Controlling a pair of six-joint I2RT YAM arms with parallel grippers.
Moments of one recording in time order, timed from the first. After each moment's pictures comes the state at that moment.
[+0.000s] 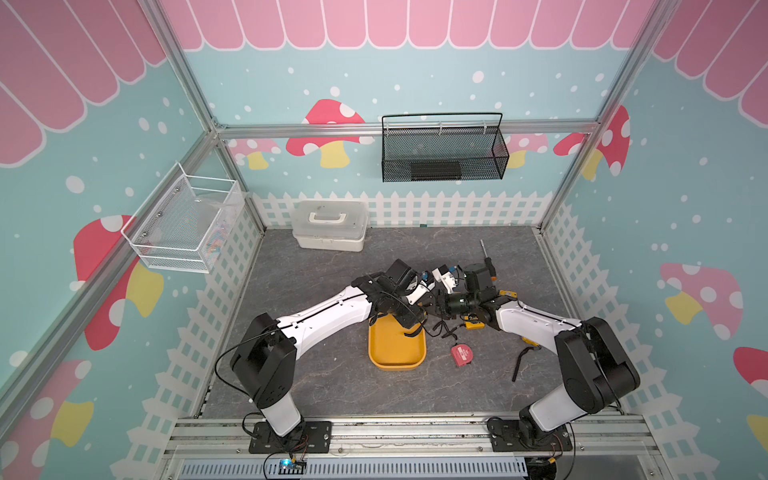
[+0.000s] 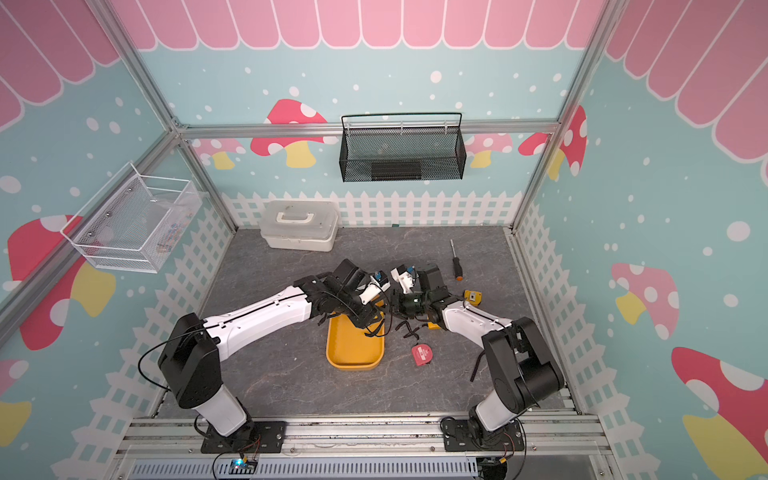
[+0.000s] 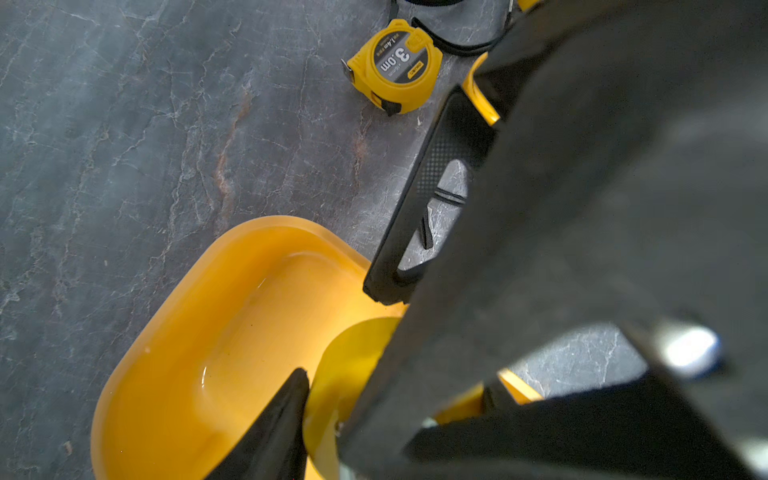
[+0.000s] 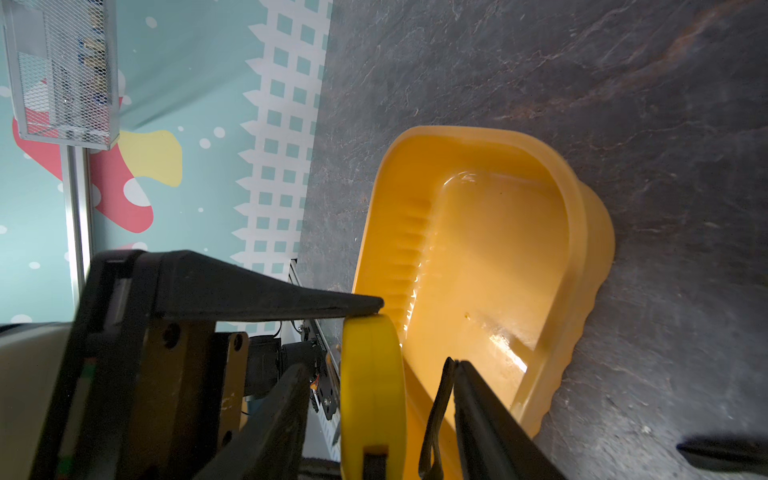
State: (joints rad) left arm -0.75 1.70 1.32 -0.62 0.17 0.12; right arm 0.41 1.57 0.83 0.07 -0.84 0.70
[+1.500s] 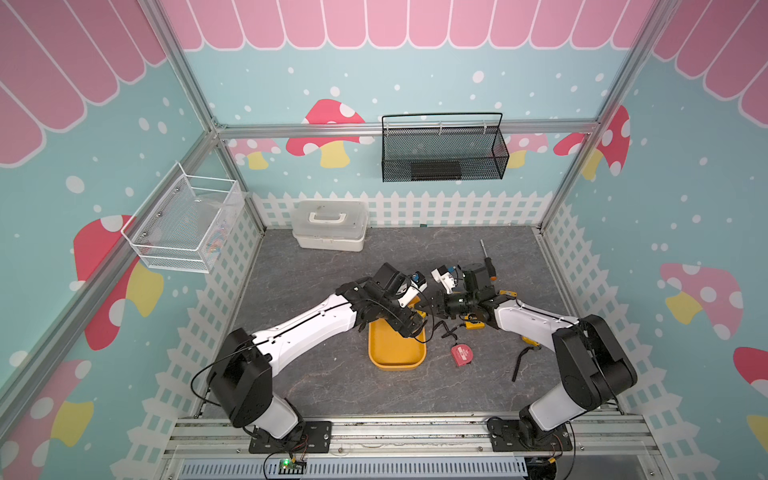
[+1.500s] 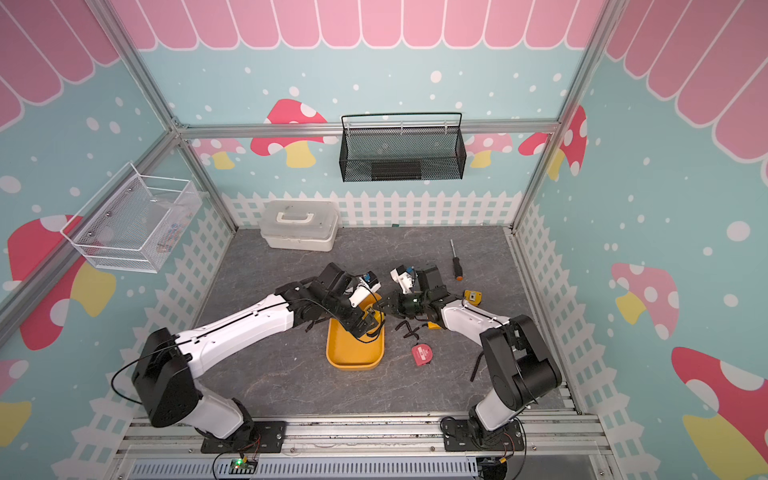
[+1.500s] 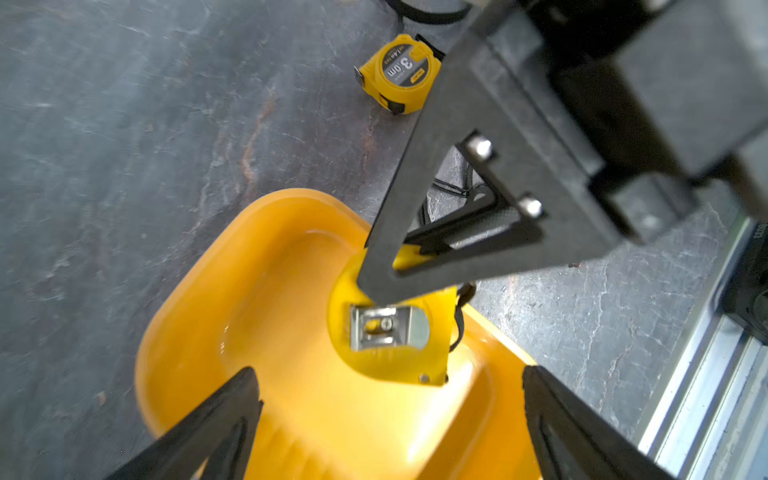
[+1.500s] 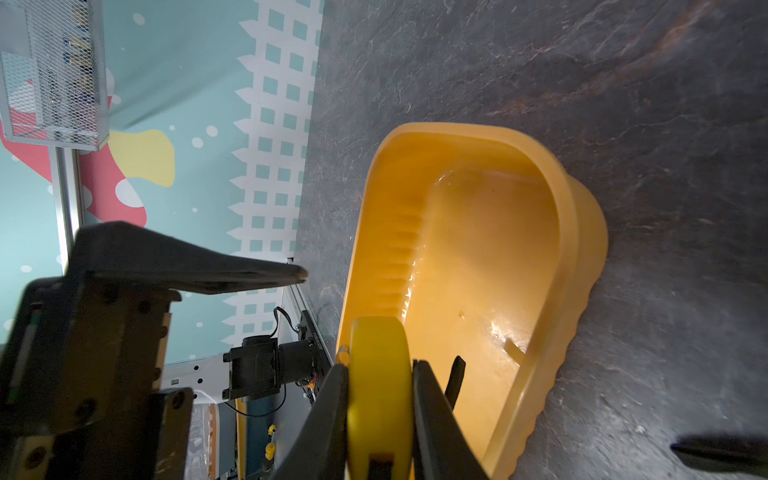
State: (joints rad) left arm -0.75 1.51 1.21 -0.61 0.13 0.10; right arm 0.41 1.59 0.86 0.04 -0.84 0.69
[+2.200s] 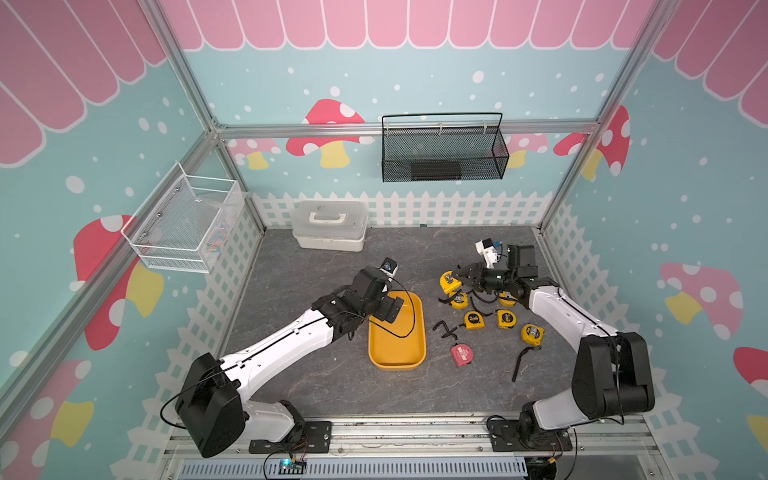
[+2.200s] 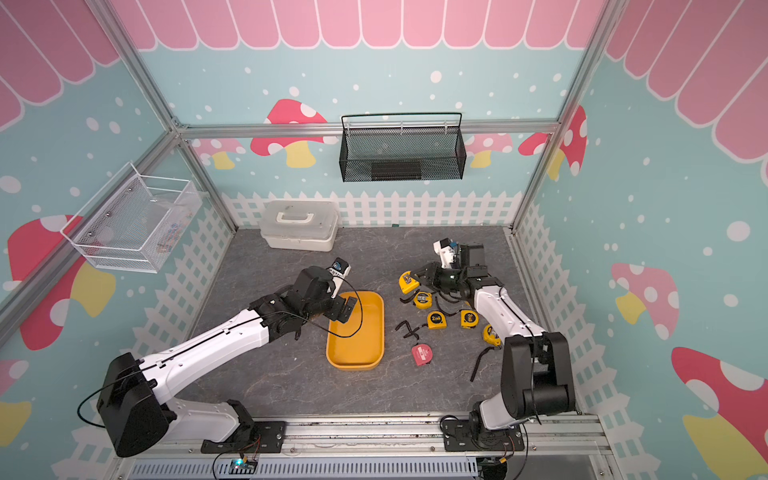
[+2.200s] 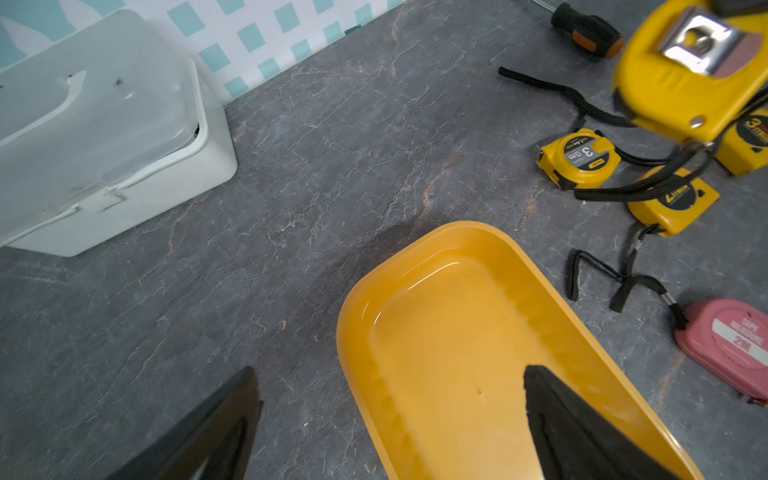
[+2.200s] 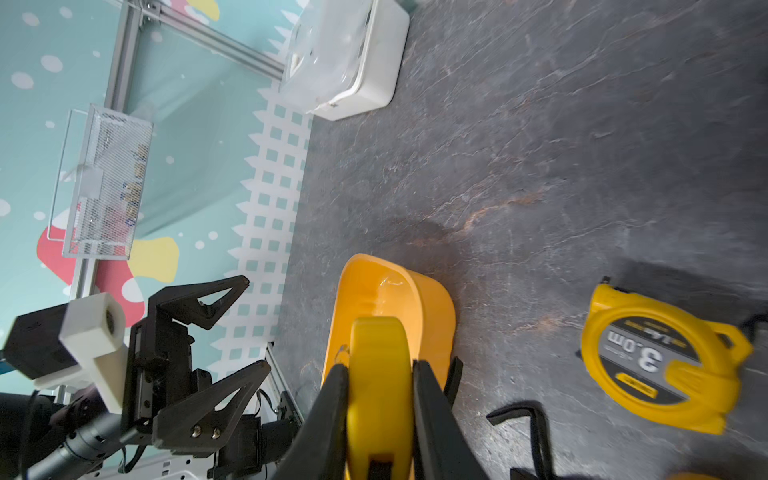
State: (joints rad) left arm -0.72 1.37 1.05 -0.41 -0.25 -0.03; right arm 0.07 1.48 1.00 -0.21 -0.84 0.53
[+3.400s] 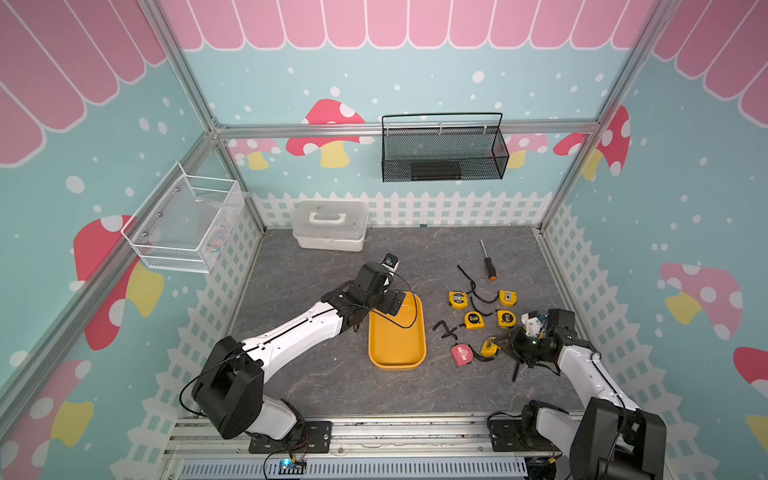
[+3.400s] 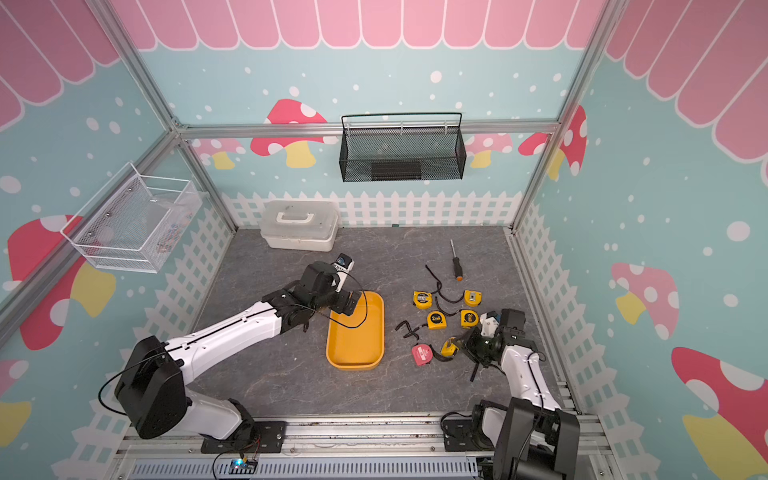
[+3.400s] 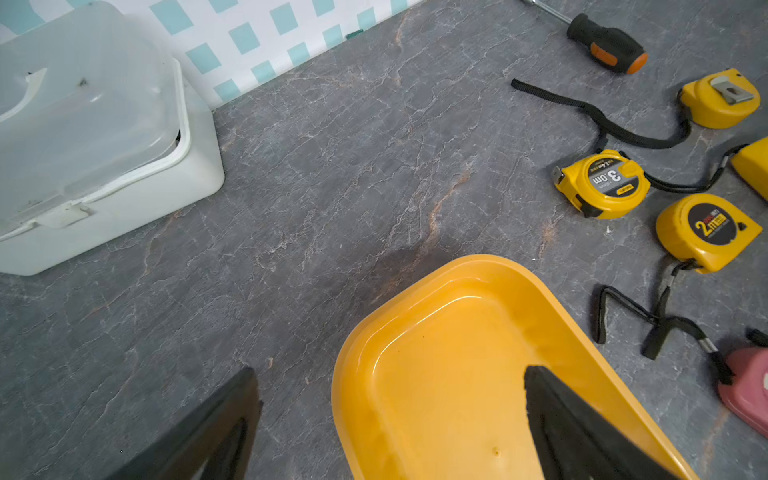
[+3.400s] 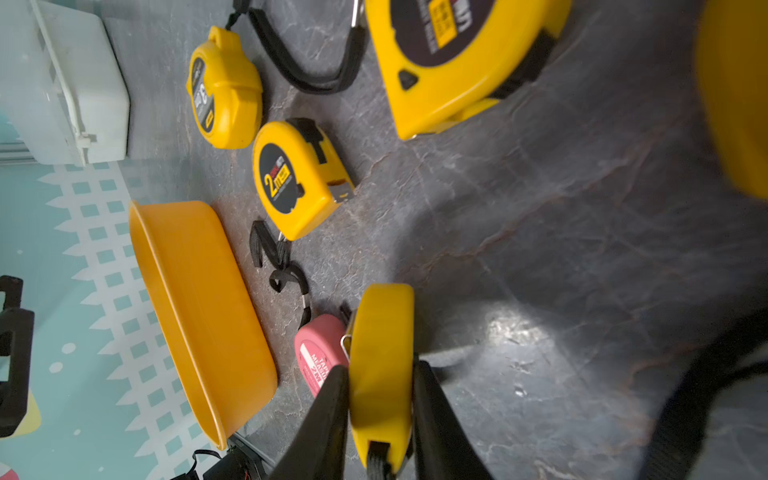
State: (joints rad) left arm -0.66 1.48 1.05 -0.28 -0.18 0.00; right arm -0.31 1.12 0.47 -0.57 -0.65 0.38
